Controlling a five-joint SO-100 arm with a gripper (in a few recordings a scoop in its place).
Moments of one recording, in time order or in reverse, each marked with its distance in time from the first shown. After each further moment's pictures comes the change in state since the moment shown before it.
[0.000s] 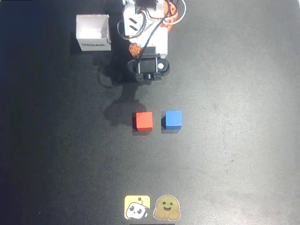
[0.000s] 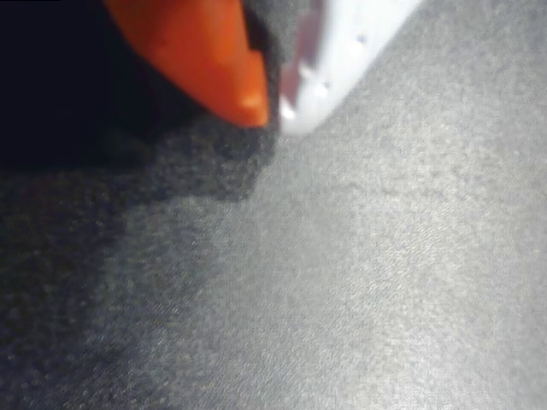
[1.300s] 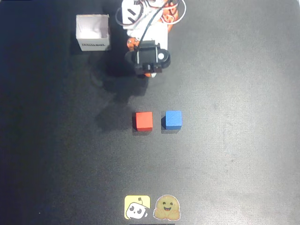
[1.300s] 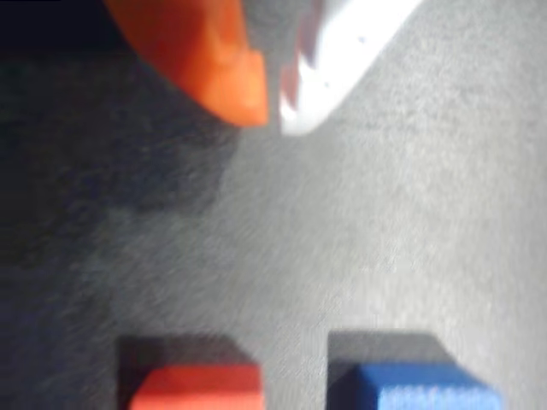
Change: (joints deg) arm 0.4 -9.4 -14.0 -2.0 -1.2
